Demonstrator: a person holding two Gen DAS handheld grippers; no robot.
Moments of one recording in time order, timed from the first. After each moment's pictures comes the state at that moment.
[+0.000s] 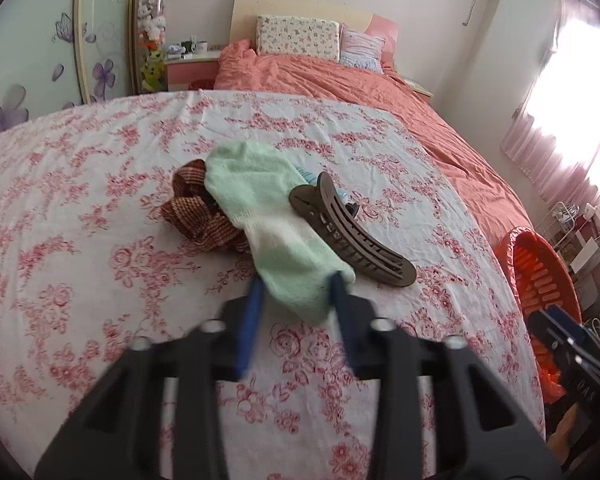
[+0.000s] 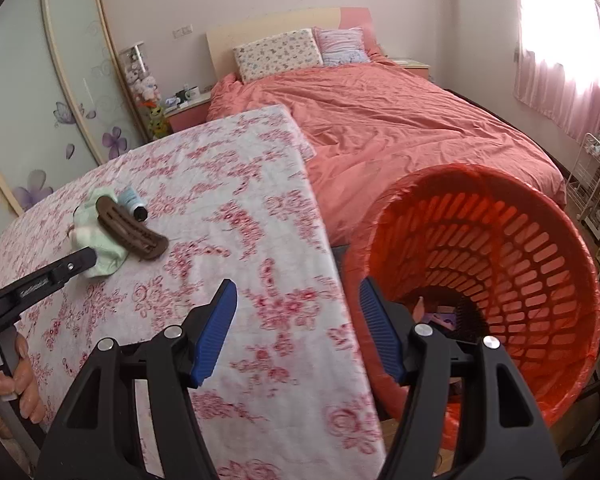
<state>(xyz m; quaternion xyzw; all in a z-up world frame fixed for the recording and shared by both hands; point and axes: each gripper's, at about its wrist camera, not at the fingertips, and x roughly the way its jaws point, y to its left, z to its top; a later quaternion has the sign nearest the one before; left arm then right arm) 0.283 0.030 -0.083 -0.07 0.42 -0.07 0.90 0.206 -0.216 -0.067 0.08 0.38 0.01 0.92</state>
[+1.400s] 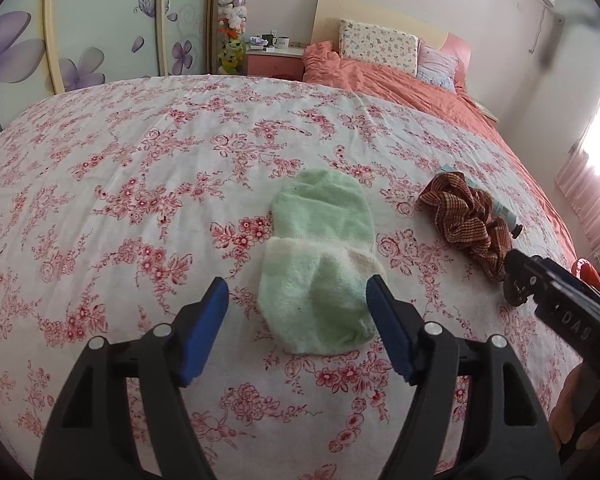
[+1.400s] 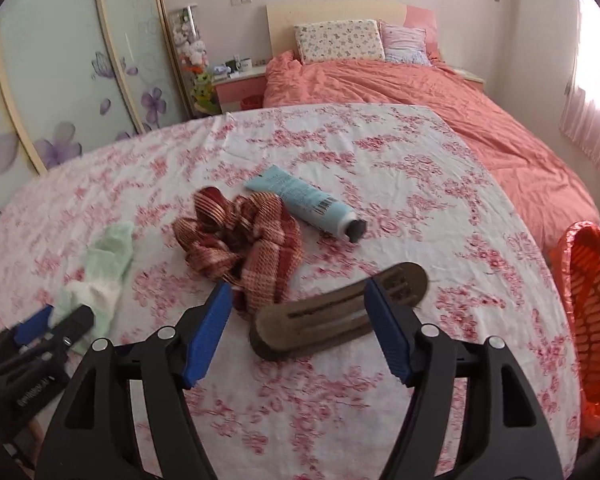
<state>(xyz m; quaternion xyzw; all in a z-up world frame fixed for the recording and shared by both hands) 0.248 0.189 -0.088 -0.10 0.42 0.05 0.90 0.264 -0.029 -0.067 0.01 0.40 0.05 0.92</state>
